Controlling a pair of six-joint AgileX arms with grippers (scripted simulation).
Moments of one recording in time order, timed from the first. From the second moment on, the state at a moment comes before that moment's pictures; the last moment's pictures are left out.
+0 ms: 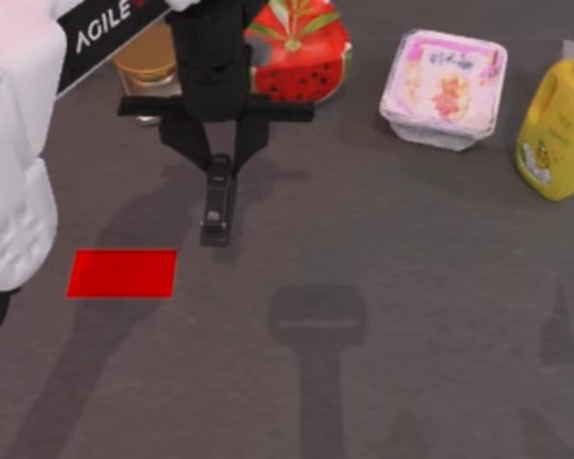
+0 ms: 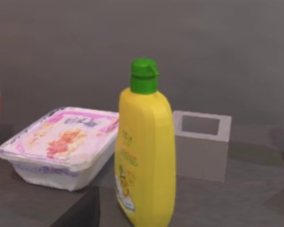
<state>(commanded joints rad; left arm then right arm) -0.48 2.37 2.24 -1.43 0.00 -0.40 0.00 0.00 0.00 0.00 0.00 0.00</state>
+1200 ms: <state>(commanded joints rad) -0.37 2.09 1.78 -1.28 0.05 1.08 0.00 0.00 0.00 0.00 0.00 0.00</state>
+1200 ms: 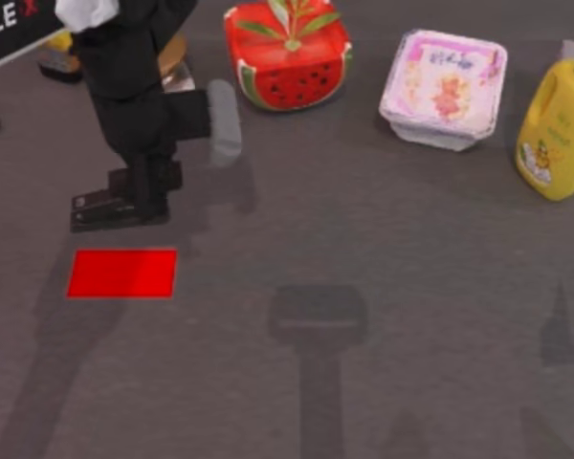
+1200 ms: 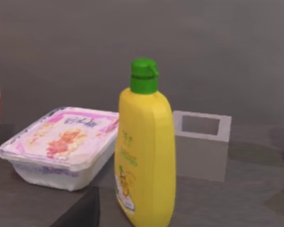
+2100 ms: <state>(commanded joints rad) -0.33 2.06 1.59 -1.07 0.05 1.24 0.00 0.00 0.00 0.00 0.00 0.00</state>
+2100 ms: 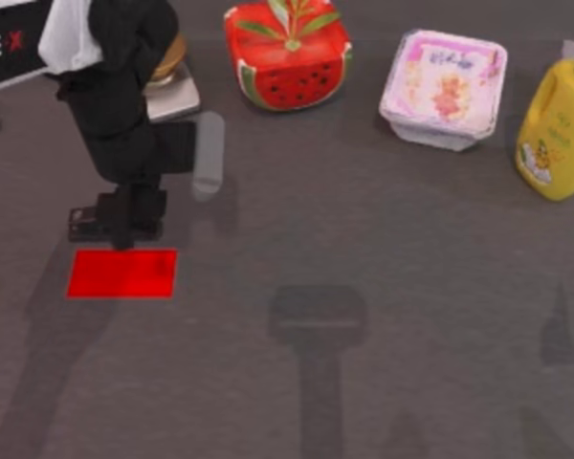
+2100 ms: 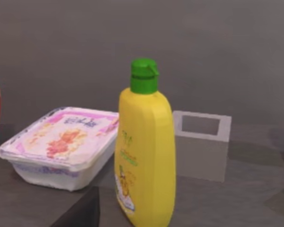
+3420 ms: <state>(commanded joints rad) -0.31 2.10 1.43 -0.88 0.06 1.27 0.00 0.00 0.00 0.00 0.00 0.00</state>
